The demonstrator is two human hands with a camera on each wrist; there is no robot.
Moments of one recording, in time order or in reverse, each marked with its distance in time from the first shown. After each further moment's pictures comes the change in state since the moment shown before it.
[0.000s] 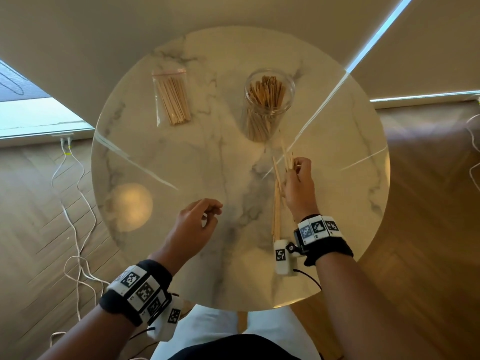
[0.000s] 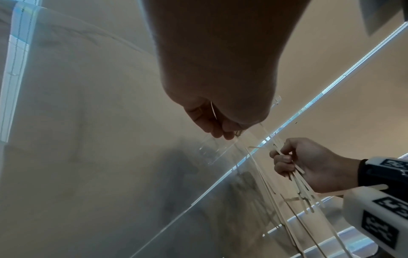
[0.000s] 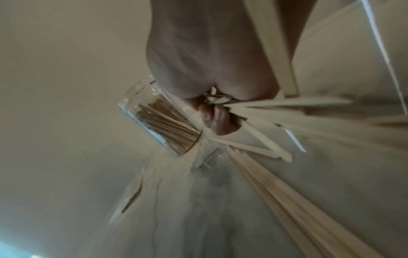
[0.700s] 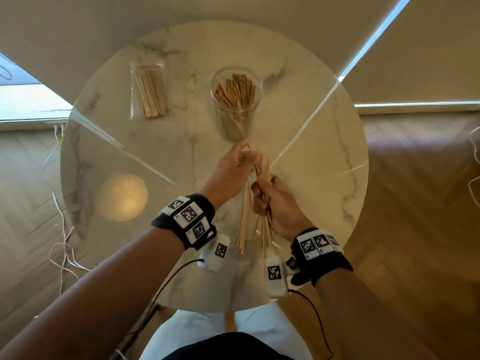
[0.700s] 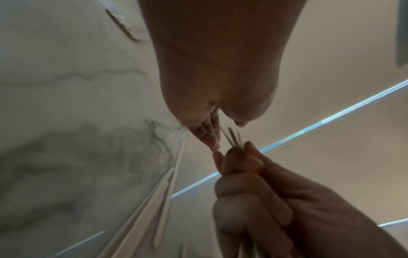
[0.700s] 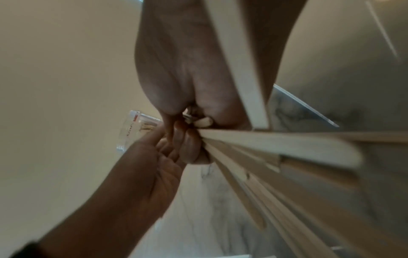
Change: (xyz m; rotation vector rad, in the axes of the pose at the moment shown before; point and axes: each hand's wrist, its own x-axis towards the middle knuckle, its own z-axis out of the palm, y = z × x) left_hand 0.140 0.101 0.099 -0.418 -0.094 -0.299; right_hand -0.006 -0.004 -0.050 0.585 -0.456 0.394
